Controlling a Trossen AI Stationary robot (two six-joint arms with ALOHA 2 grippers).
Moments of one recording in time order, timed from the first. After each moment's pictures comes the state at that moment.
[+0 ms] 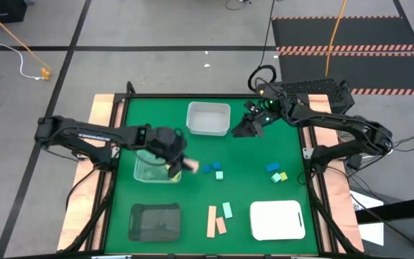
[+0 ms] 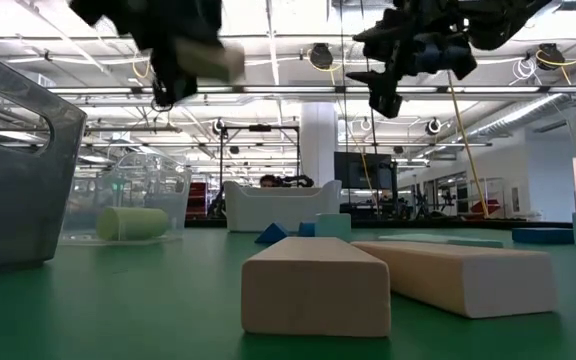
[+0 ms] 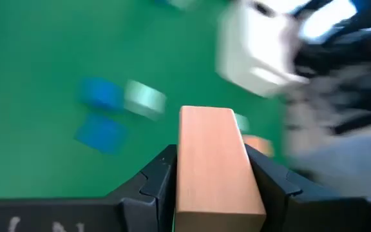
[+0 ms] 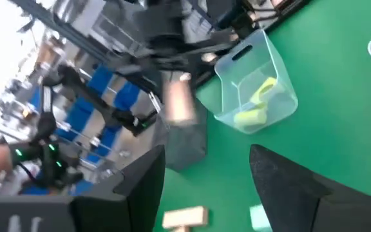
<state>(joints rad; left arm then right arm) -0.03 1.28 0.87 -0.21 0.32 -0.57 -0.52 1.25 0.78 0.09 -0.92 0.55</state>
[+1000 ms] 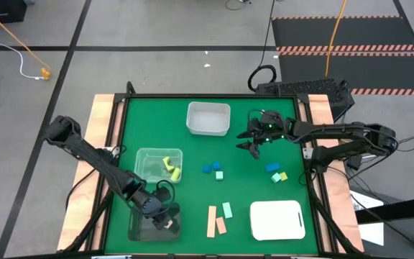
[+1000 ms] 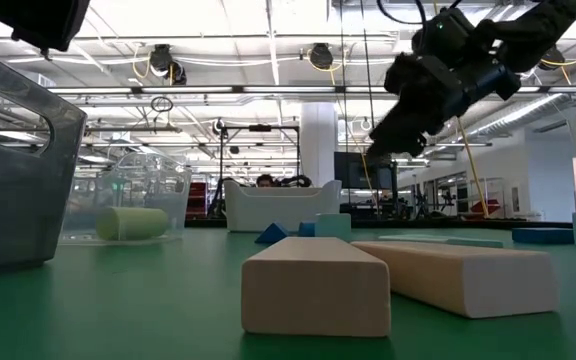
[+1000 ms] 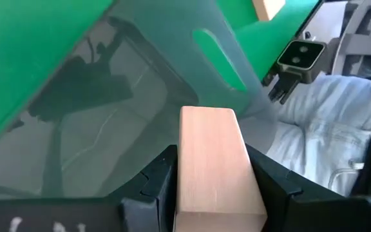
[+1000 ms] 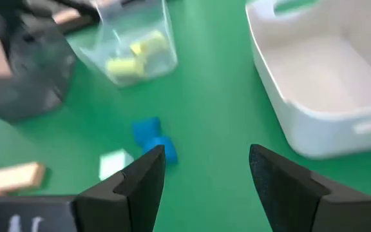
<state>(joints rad) -0.64 1.44 0.87 -0.32 0.14 -1.50 -0.36 1.20 0.52 0.14 -0.34 0.13</state>
